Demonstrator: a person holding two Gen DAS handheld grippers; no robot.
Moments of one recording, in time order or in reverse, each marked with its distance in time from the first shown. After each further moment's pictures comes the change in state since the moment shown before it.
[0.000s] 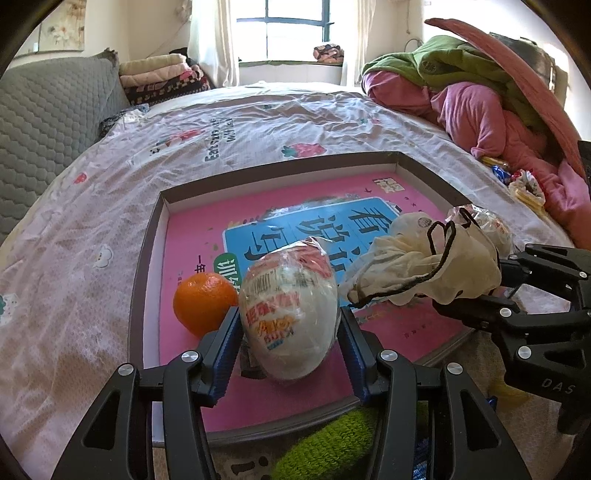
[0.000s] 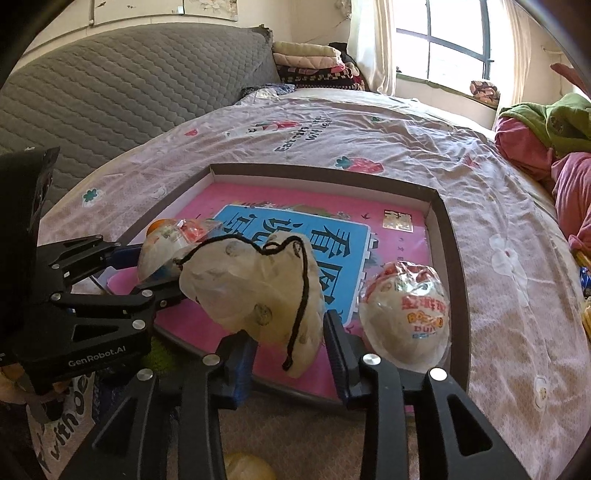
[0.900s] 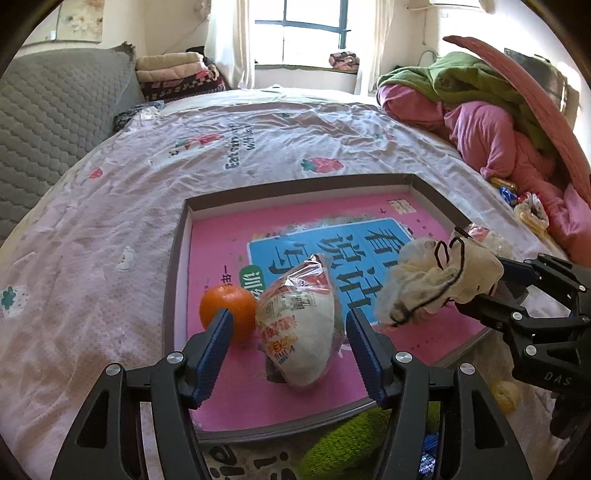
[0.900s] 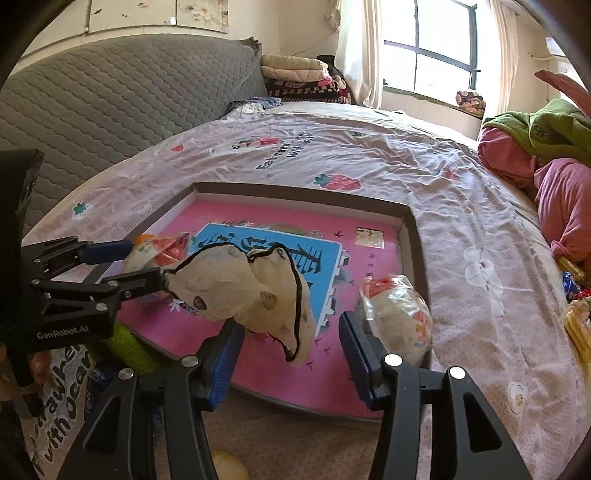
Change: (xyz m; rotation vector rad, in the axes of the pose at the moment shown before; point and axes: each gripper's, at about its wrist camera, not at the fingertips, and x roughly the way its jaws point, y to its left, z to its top) left arm -0.017 0.018 0.010 -0.063 -0.020 0.017; right arm -0.015 -0.011 0.004 0.010 -0.055 -0.056
